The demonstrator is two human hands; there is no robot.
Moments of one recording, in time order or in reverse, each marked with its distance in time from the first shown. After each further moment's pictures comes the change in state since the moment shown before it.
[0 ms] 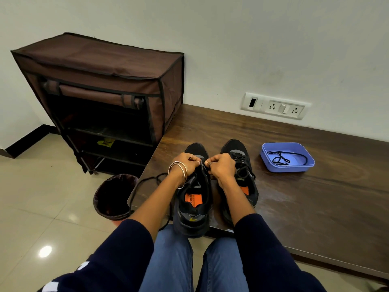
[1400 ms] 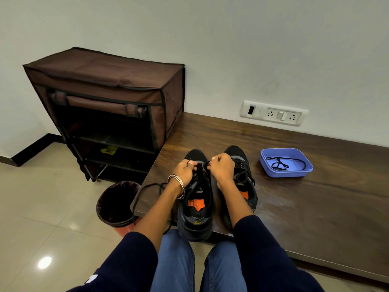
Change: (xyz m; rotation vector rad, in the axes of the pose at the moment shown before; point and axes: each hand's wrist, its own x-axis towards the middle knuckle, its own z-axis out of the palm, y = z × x) left_hand -0.007 -0.015 0.005 -0.229 0.095 0.076; right_hand -0.010 -0.018 -0.007 0.132 0.094 -0.069
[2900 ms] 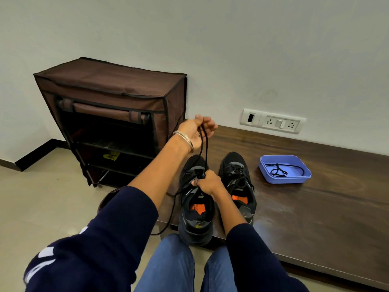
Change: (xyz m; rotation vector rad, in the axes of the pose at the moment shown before) left_hand 0.002 0.155 -0.028 -0.839 -0.242 -0.121; right_hand -0.022 0.002 0.008 -0.227 -0.439 0.084
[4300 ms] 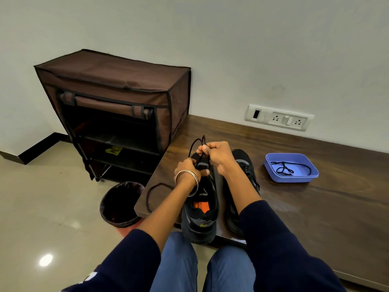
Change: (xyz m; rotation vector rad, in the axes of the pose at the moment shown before) left_hand 0.005 -0.106 -0.084 1.188 0.375 -0.056; right_hand 0.009 -0.054 -0.030 0.530 0.095 -0.213
